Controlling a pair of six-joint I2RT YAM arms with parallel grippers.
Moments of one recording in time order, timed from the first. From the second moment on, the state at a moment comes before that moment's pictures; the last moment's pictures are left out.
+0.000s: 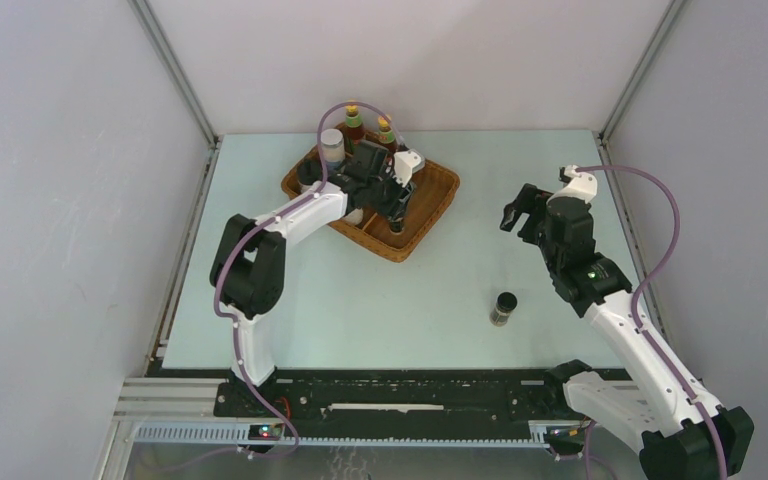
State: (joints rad) left arm -0.53 1.95 1.53 -0.36 0.26 0.23; right arm 0.35 0.92 0.84 -0.30 0.34 0.45
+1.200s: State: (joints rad) left arm -0.53 1.95 1.53 -0.36 0.24 0.21; right arm 0.35 0.92 0.84 -0.30 0.34 0.45
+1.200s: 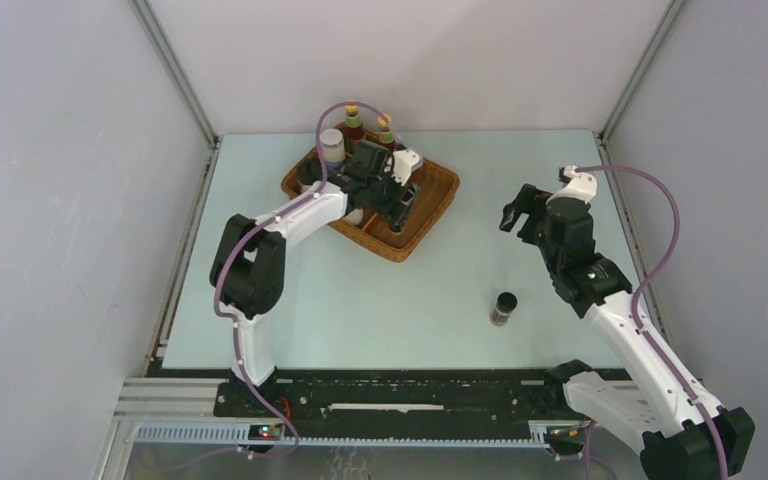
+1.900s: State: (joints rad) left arm -0.73 1.45 1.35 -0.14 -0.10 0.08; right arm 0.53 0.80 0.82 -0.56 0.48 0.51
